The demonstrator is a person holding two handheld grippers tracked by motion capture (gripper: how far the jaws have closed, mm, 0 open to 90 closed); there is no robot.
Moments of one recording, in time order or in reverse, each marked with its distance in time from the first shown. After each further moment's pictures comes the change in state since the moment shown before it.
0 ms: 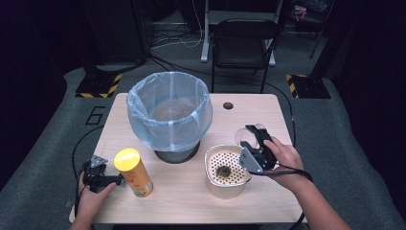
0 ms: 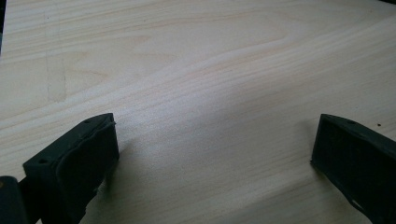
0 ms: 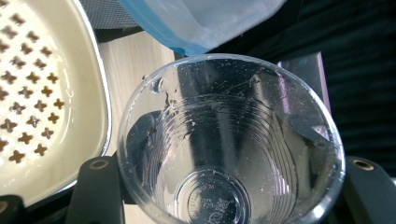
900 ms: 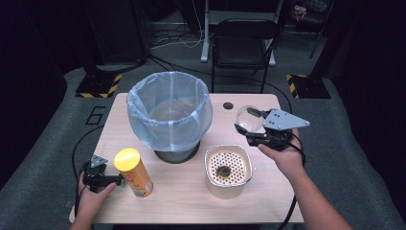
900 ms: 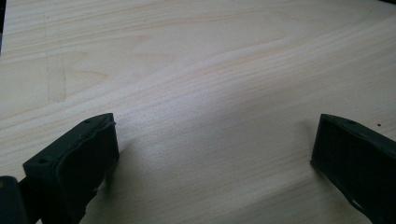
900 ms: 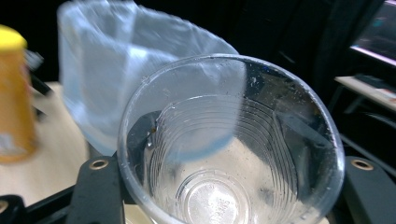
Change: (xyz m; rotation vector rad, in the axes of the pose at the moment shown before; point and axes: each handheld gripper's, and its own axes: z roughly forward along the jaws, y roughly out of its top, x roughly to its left) left arm 0.000 0.000 0.000 0.001 0.000 0.000; right arm -0.075 -0.010 0.000 -0.359 0.288 0.820
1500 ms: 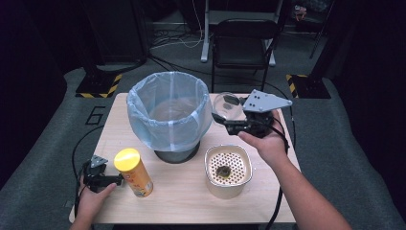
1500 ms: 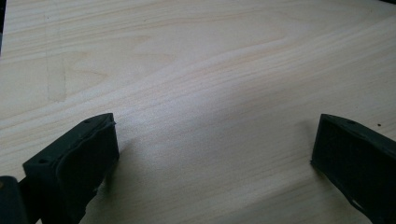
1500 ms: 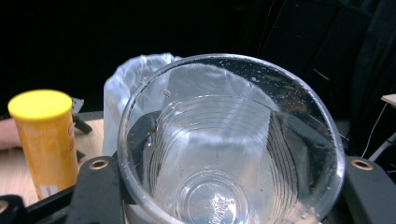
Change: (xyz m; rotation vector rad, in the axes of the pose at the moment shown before) left arm 0.000 0.000 0.000 -0.001 -0.003 -0.006; right arm 0.015 0.063 0.032 -0.044 0.110 0.031
